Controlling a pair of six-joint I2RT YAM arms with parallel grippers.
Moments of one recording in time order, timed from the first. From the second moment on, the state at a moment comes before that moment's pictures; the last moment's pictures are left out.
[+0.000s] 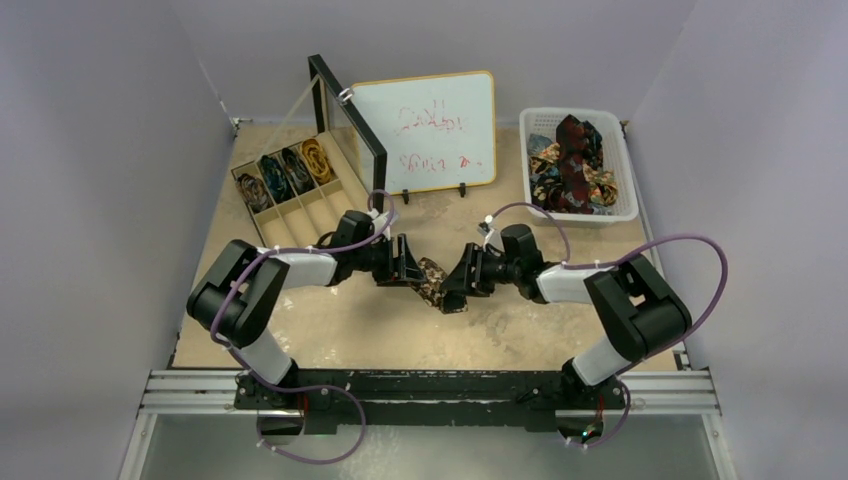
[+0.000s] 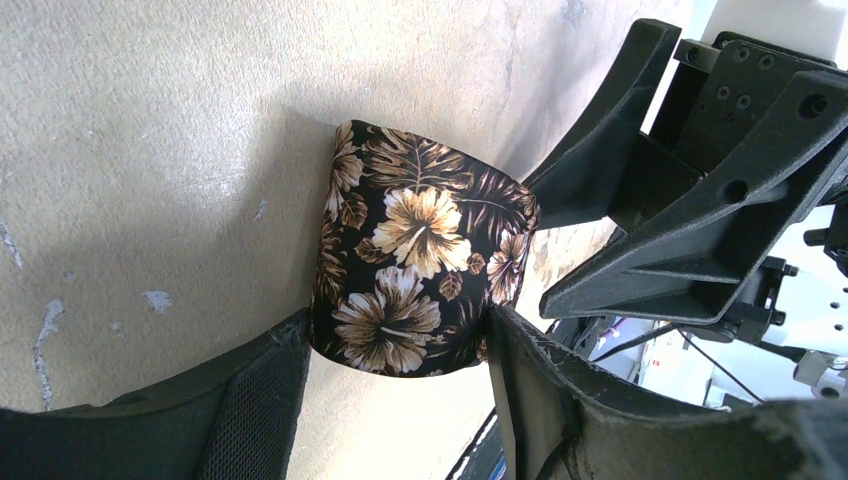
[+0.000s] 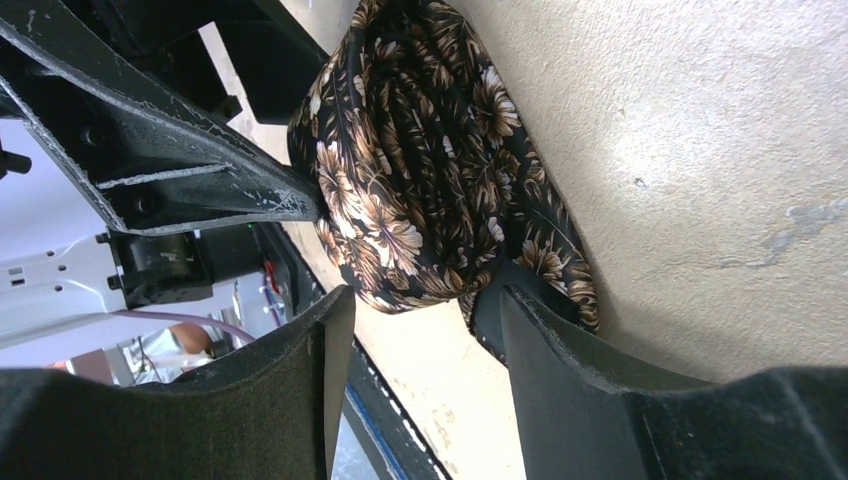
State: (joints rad) left arm -0.48 1.66 0.67 0.22 0.64 -0.70; right arm 0.47 1.57 0.51 0.34 -0.68 0.81
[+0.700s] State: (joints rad) left arm -0.48 1.63 0.67 0.21 0.63 -0.69; right arm 0.47 1.66 0.47 0.46 -0.67 0.84
